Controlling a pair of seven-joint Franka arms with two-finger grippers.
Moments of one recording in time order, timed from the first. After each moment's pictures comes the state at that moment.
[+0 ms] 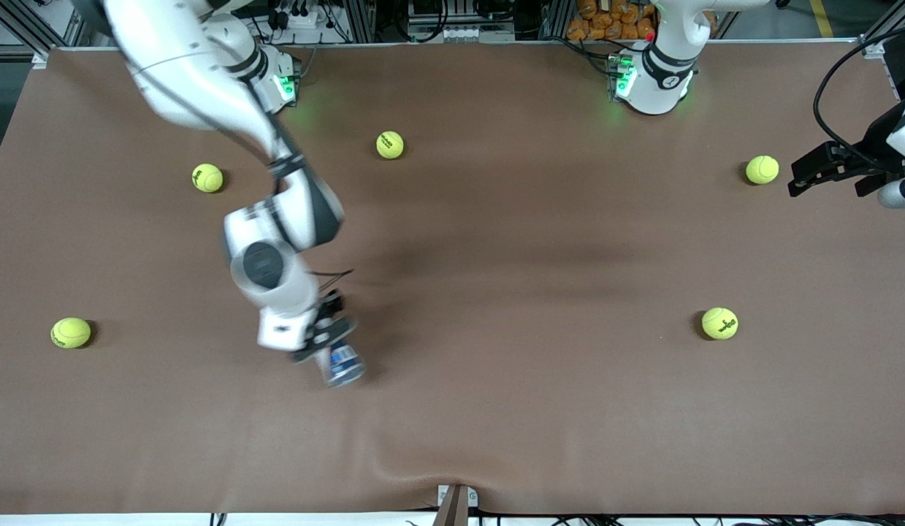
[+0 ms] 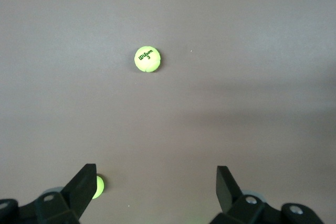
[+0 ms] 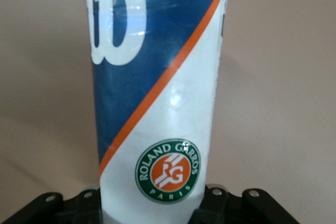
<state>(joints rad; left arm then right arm) -0.06 -0.02 0.03 -1.60 0.00 1.56 -0.02 0.43 0.64 0.02 -1.59 -0.17 2.25 -0.18</state>
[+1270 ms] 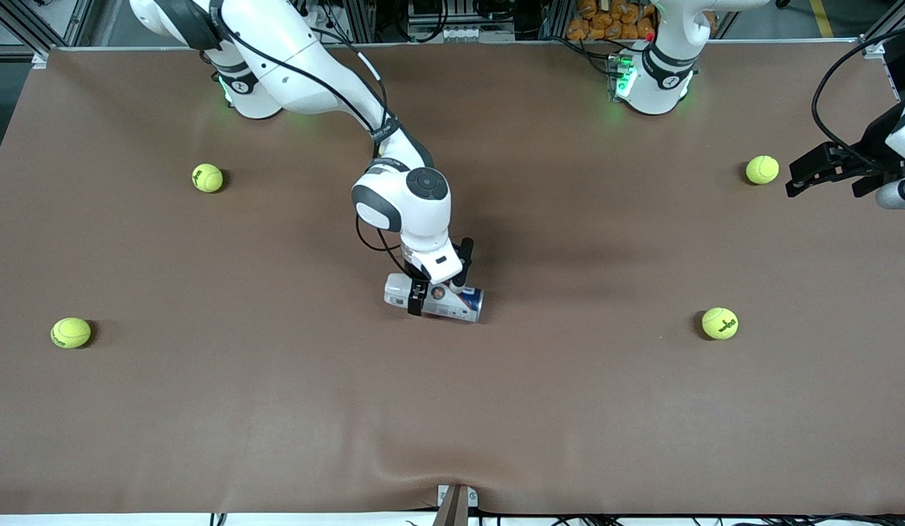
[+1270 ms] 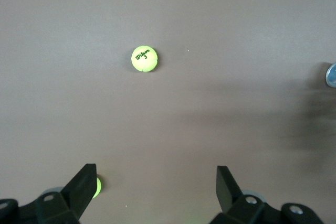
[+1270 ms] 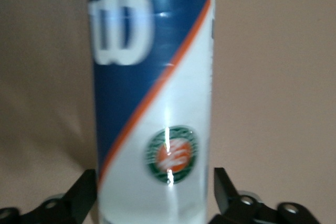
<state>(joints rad) -0.06 -0.02 0.03 -1.60 -0.01 1.56 -0.02 0.71 0.77 0.01 -1.57 -0.47 2.46 -0.30</state>
